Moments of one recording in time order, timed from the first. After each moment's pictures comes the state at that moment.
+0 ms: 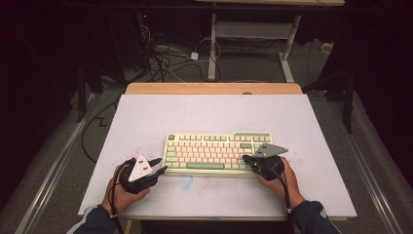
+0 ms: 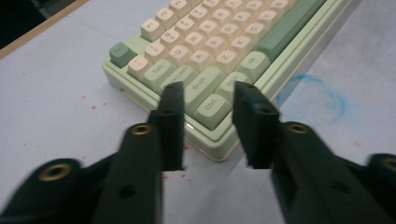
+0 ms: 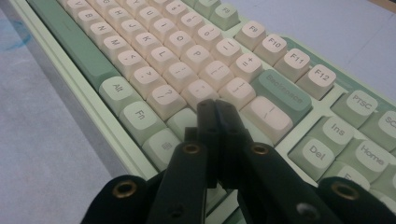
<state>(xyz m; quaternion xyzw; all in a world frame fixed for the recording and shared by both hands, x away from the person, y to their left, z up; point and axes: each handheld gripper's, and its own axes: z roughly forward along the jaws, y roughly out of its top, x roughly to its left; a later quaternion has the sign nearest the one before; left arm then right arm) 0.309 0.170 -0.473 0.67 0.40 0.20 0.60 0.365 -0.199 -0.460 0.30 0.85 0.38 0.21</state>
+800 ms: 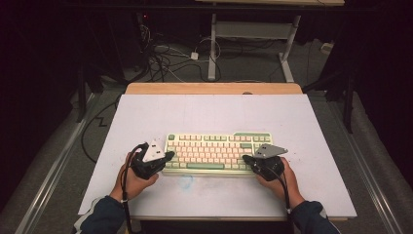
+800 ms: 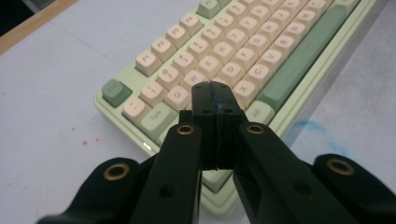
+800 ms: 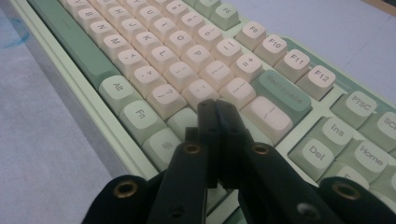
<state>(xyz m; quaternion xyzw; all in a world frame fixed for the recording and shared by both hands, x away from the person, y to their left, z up) 0.343 0.136 -0.449 0.69 0.42 0.17 0.57 0.364 -0.198 -0.460 0.30 0.85 0.38 0.22</state>
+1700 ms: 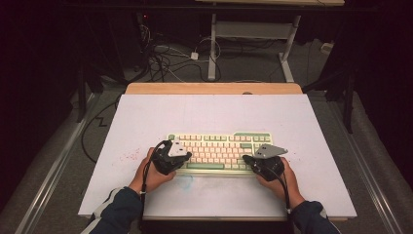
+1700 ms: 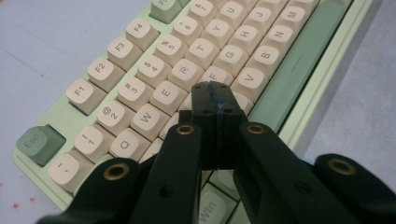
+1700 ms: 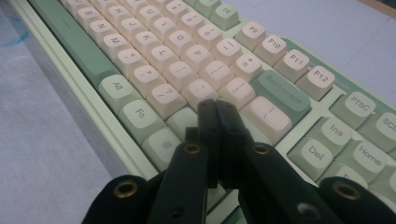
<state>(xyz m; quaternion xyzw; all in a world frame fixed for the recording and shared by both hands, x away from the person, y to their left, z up) 0.362 0.093 -0.469 0.73 0.40 0.14 0.53 0.364 -0.199 -0.461 0.29 0.85 0.38 0.22</state>
